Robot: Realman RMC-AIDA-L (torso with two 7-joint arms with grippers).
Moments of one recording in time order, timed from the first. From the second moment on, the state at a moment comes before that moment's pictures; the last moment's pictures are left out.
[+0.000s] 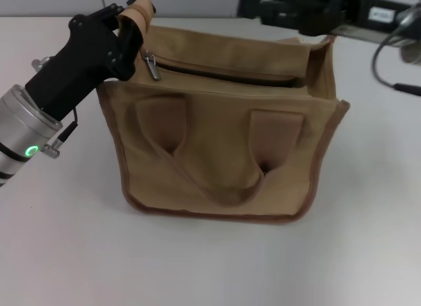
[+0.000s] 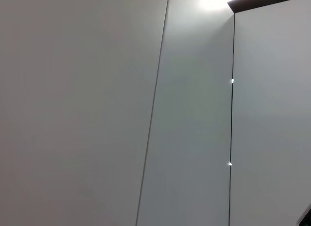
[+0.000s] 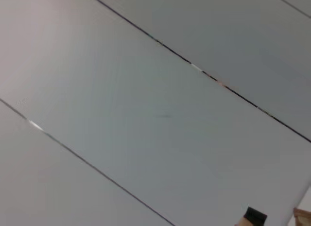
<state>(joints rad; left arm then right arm) -0.59 -2.08 0.14 0.10 1.80 1.75 -0.74 0.74 2.04 -0.81 -0.54 -1.56 -1.72 2.16</state>
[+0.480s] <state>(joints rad) -0.61 -2.08 0.14 0.10 1.80 1.76 -0.75 0.86 2.02 -0.90 -0.43 -1.56 -1.70 2.40</state>
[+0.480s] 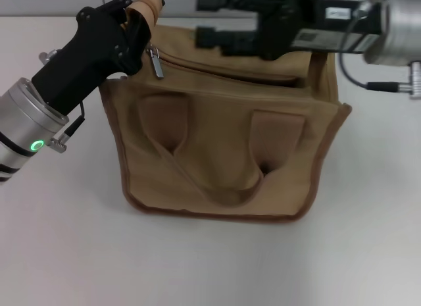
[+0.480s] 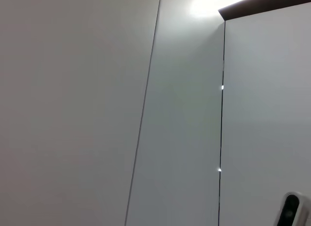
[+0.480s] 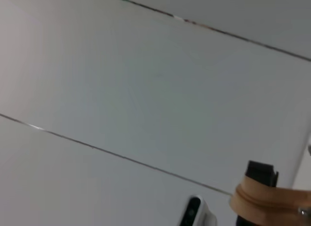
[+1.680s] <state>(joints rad) -0.61 -2.08 0.13 0.08 1.80 1.80 -0.77 0.89 2.07 -1.02 -0.40 -1.56 -1.52 2.39</state>
